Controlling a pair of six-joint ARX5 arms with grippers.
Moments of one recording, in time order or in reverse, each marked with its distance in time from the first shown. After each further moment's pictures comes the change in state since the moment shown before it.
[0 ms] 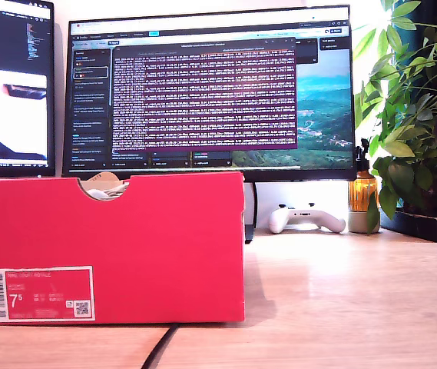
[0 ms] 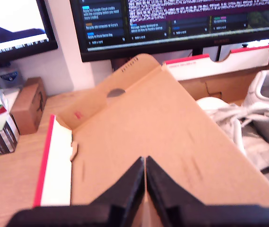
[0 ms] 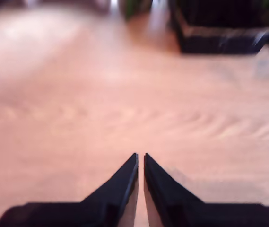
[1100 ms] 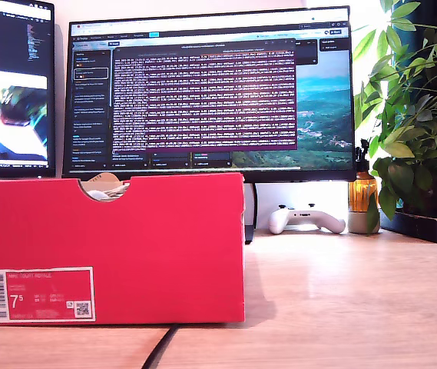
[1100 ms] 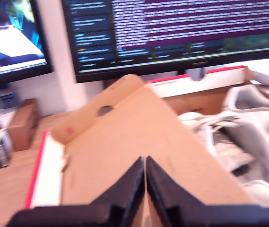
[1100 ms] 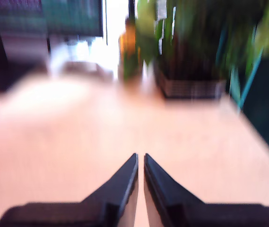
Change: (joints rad) left arm -0.007 -0.262 -0.115 -0.028 0.050 -0.025; right arm 0.195 -0.636 -0.294 -0.111 0.231 0.030
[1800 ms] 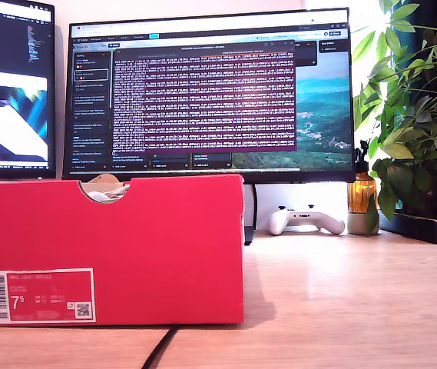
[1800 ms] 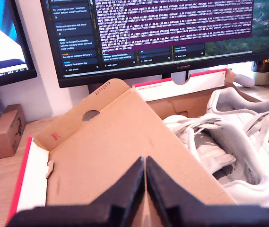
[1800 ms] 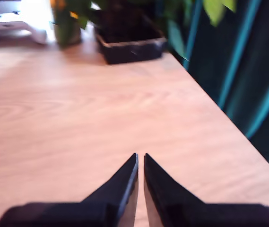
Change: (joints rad) left arm -0.018 0.000 0.000 0.010 0.021 -0.003; right arm -0.182 -0.103 -0.069 -0.100 0.024 0.059
